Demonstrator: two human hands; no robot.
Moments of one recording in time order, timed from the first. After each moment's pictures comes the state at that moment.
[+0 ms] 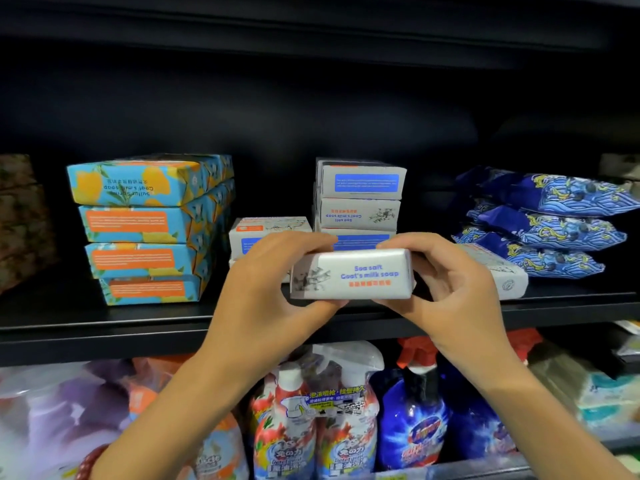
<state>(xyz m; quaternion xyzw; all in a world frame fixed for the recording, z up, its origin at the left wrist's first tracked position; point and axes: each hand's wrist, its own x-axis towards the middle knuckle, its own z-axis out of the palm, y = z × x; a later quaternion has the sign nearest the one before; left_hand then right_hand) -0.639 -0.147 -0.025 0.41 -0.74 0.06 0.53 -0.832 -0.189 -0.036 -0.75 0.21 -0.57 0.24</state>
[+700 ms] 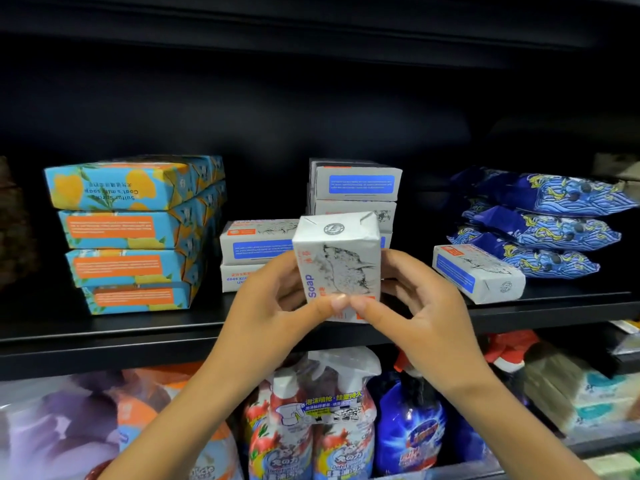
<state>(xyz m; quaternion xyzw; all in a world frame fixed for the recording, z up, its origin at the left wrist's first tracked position) -0.642 -0.162 -0.045 0.33 -0.69 -0.27 0.59 -0.815 -0.183 -0.044 -0.76 0.25 -0.55 0.25</state>
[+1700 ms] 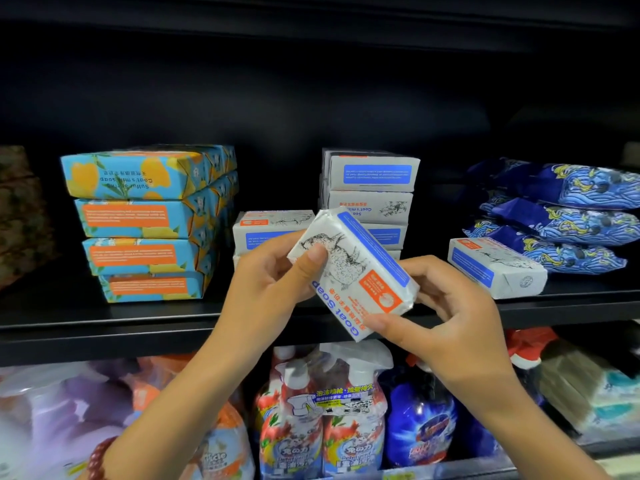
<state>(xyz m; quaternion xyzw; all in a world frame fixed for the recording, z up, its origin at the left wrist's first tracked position) -0.635 -0.166 -0.037 0.32 -0.62 -0.34 0.62 -0.818 -0.168 -0.047 -0.74 0.27 -0.55 0.26</state>
